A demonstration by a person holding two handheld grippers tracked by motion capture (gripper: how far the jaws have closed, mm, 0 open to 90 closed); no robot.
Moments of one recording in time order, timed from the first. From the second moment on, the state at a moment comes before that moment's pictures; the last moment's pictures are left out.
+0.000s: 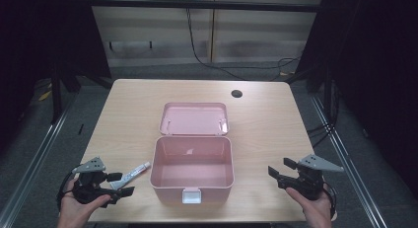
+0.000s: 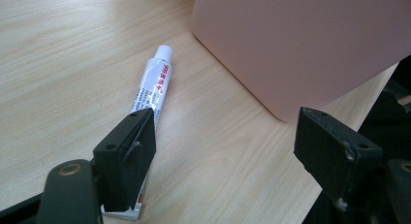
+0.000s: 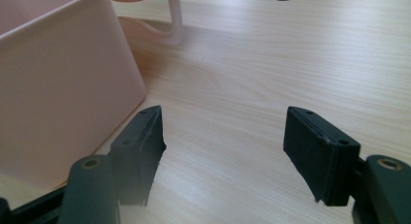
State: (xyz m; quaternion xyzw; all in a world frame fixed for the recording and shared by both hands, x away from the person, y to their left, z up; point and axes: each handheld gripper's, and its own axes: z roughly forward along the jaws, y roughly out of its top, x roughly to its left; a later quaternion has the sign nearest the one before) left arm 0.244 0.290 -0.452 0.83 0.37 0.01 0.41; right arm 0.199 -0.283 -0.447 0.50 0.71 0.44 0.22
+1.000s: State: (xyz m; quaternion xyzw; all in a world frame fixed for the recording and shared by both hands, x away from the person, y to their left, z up) left arm 0.254 0.279 -0.435 0.86 0.33 -0.03 0.38; right arm 0.191 -0.281 -0.445 0.48 0.72 0.47 0.17
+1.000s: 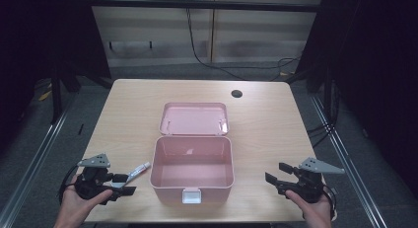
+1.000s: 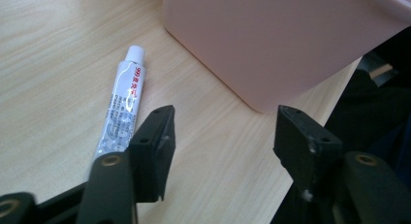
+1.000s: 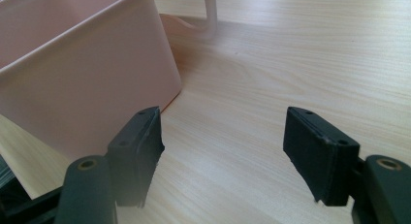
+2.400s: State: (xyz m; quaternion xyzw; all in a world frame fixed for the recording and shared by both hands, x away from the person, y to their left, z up) left arm 0.322 0.275 -0.460 0.90 0.33 -0.06 0.28; right arm 0.196 -0.275 -0.451 0.47 0.74 0.46 0.13
